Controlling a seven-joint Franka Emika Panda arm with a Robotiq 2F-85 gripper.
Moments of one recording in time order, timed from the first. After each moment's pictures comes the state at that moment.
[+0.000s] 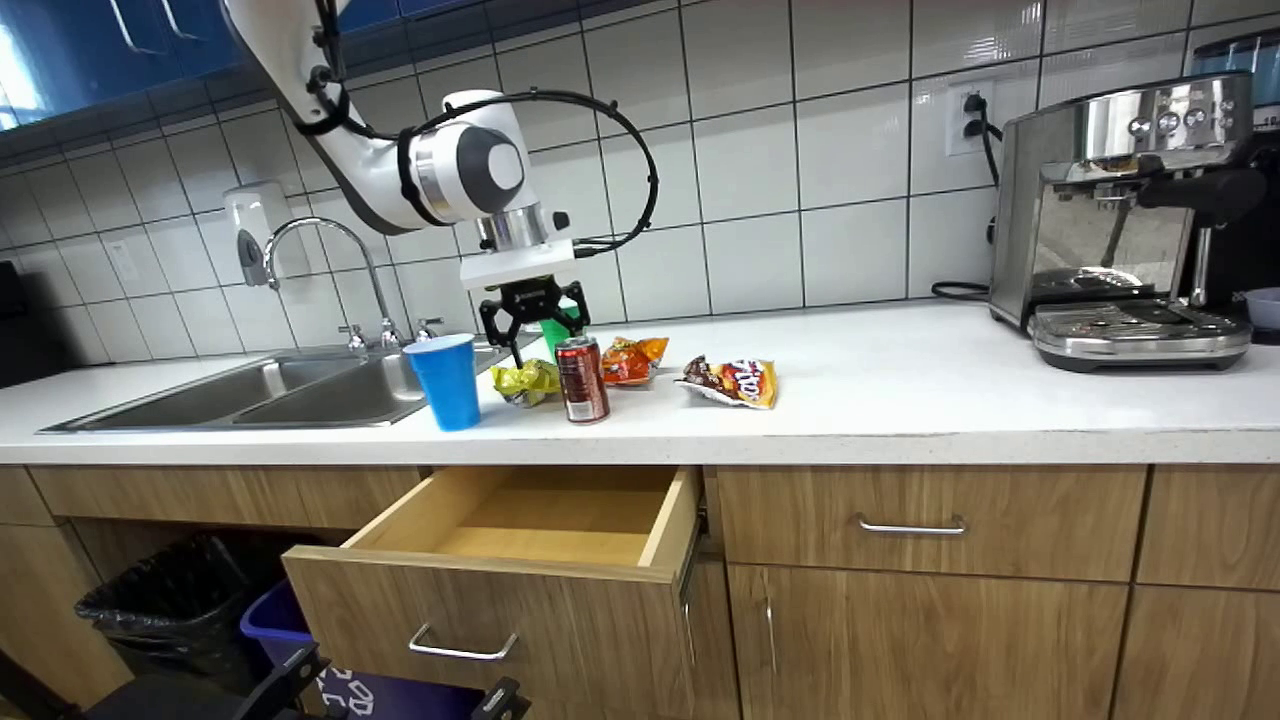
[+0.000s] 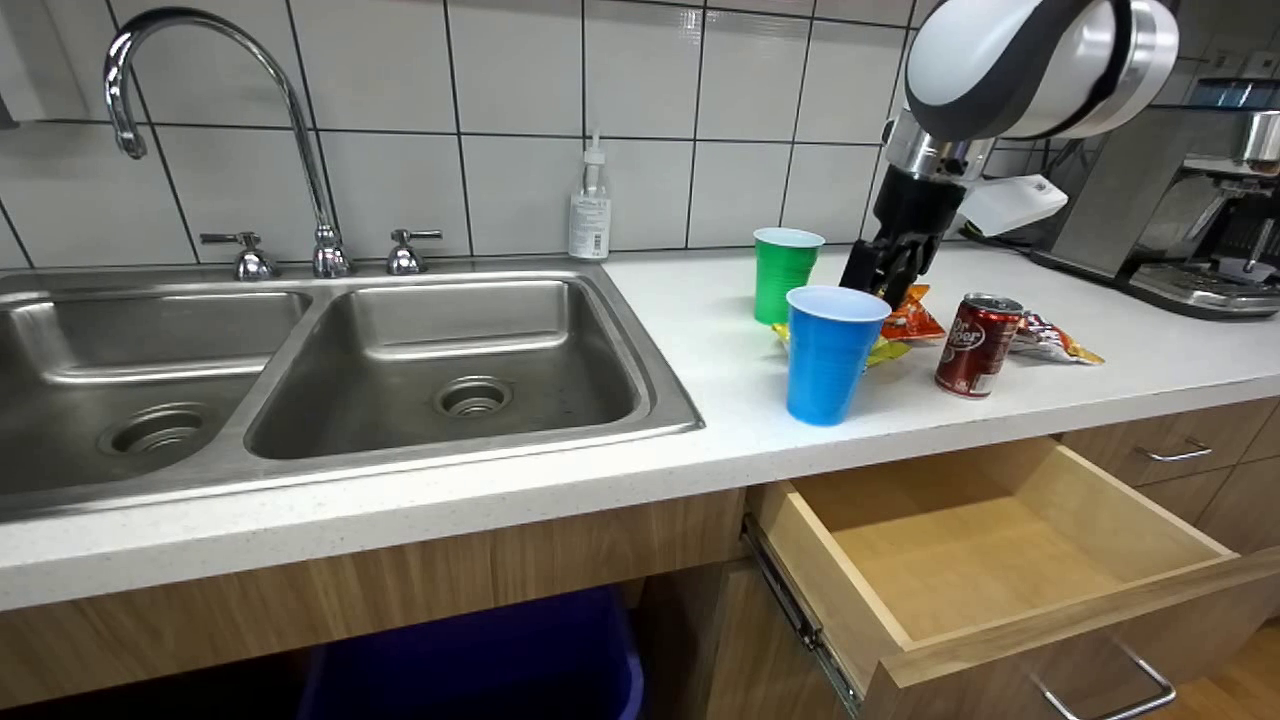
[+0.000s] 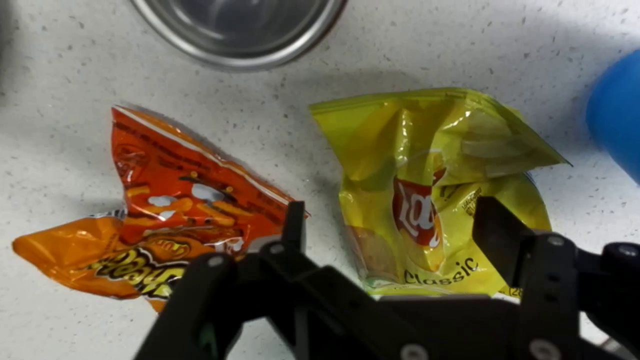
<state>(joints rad) 0.02 0.36 0.05 -2.04 -0.04 2.57 -0.40</state>
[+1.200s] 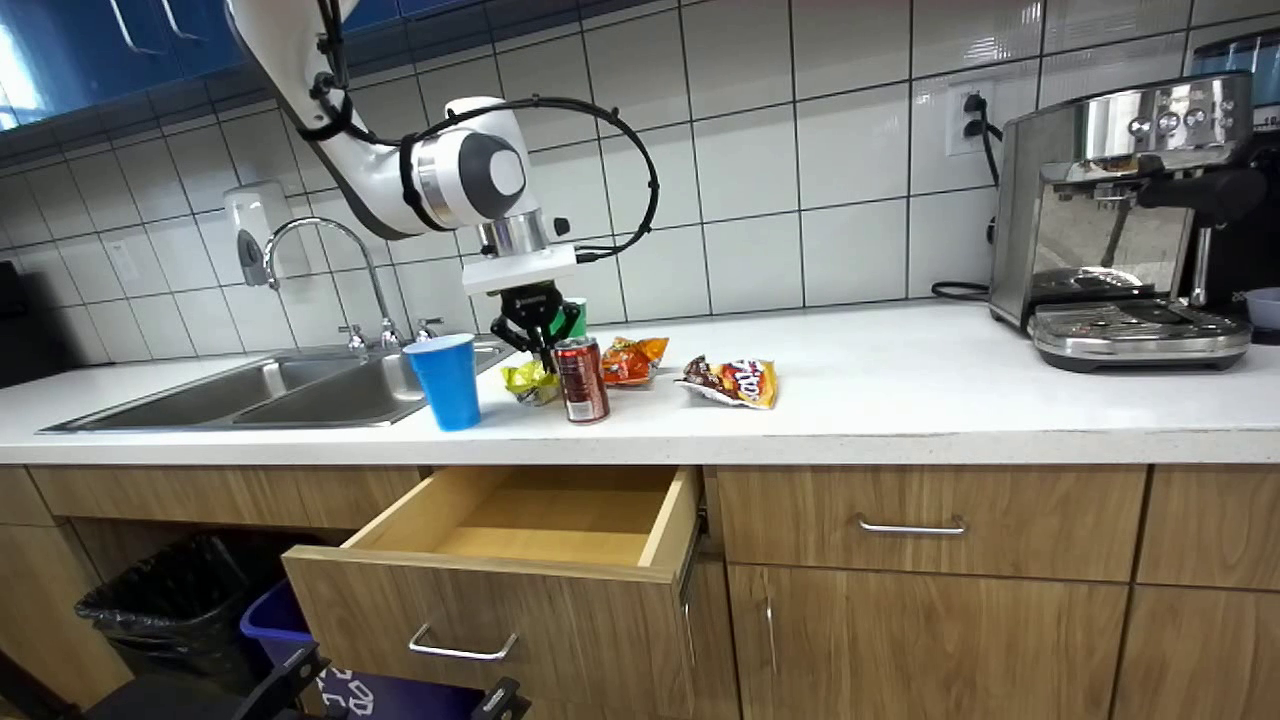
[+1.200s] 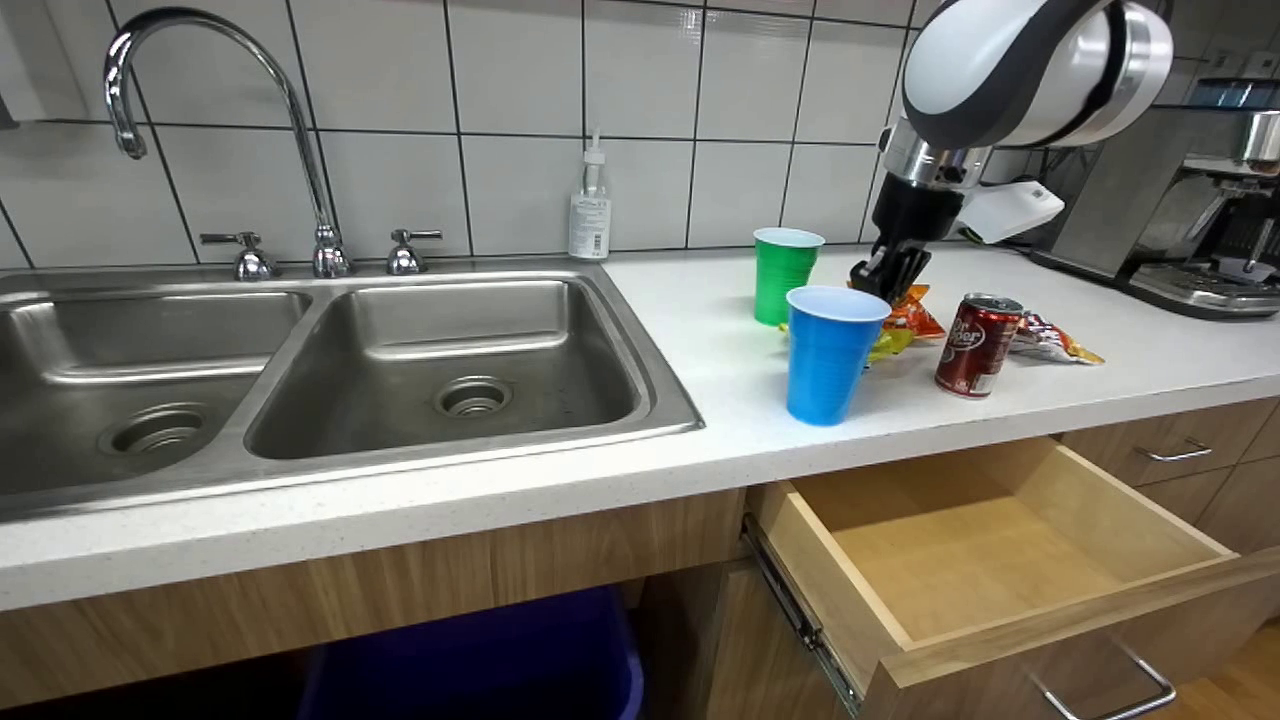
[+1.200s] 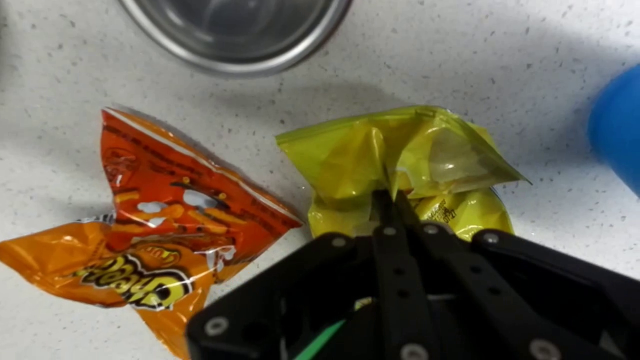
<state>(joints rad) 0.02 0.37 0.05 -2.04 -0.04 2.57 -0.42</state>
